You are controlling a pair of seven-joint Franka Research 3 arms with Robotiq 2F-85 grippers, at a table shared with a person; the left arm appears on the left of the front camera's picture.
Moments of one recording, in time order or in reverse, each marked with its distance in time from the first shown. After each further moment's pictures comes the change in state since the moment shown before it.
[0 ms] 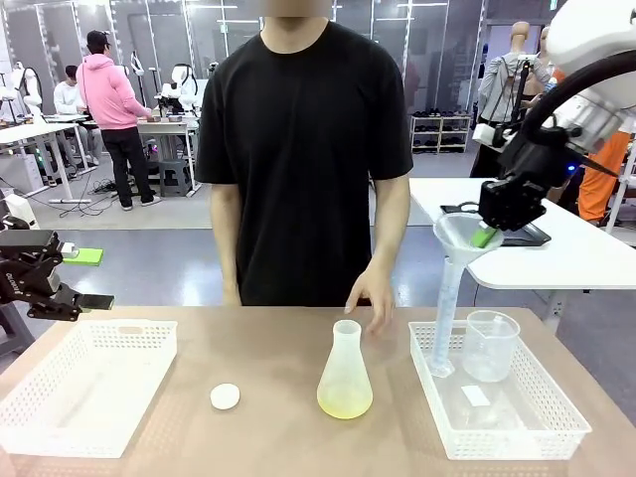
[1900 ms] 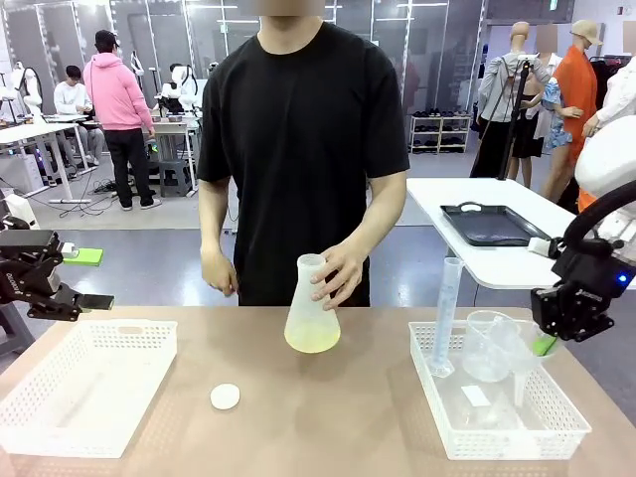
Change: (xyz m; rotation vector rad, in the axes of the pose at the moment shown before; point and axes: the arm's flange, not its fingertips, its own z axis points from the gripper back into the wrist) left arm 0.000 0.000 0.000 0.000 0.001 0.000; right arm -0.103 -0.100 -0.095 -0.060 0.162 -0.369
